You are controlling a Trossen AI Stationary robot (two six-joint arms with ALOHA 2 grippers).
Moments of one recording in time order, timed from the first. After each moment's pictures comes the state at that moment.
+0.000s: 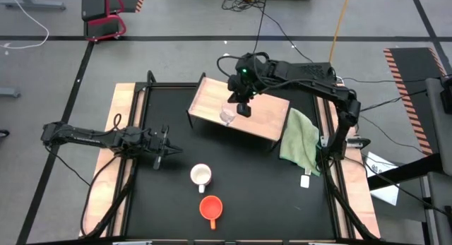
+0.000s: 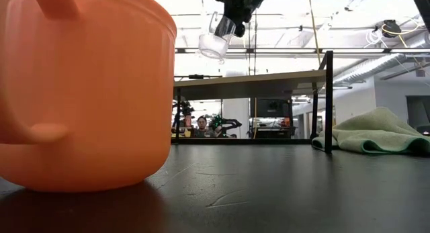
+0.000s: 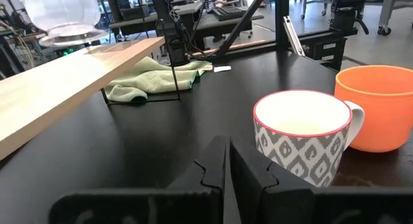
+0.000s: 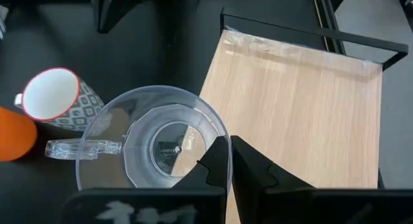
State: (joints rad) left arm -0.06 0.35 0.01 0.20 0.10 0.17; right arm -0.38 1.82 1.89 -0.94 -0.28 -0.24
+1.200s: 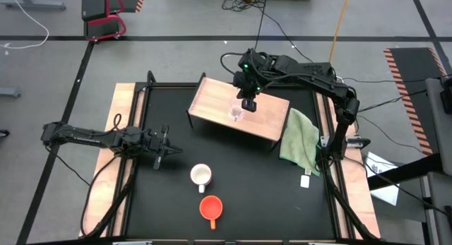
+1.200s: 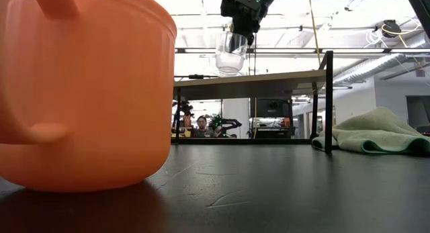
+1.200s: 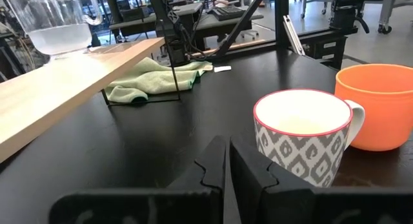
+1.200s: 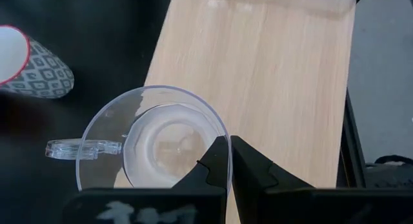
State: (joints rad) left arm -0.06 0.35 0.01 0.20 0.10 0.17; right arm -0.44 1.83 1.91 -1.08 -0.23 -0.28
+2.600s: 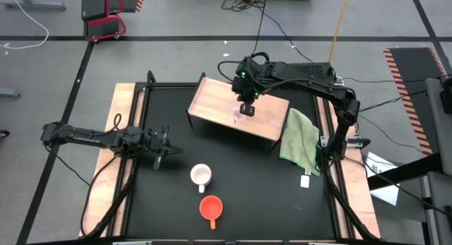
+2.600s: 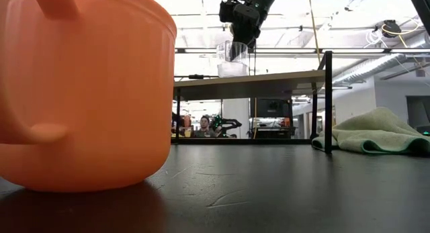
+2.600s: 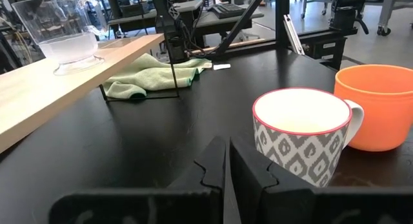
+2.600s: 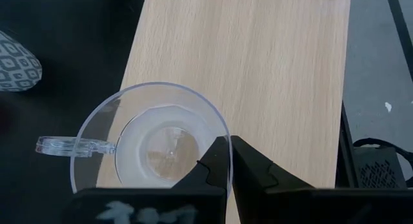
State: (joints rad) left arm -0.06 0.35 0.01 0.20 0.10 0.15; right arm -0.40 1.83 1.83 -1.04 -0.10 -0.25
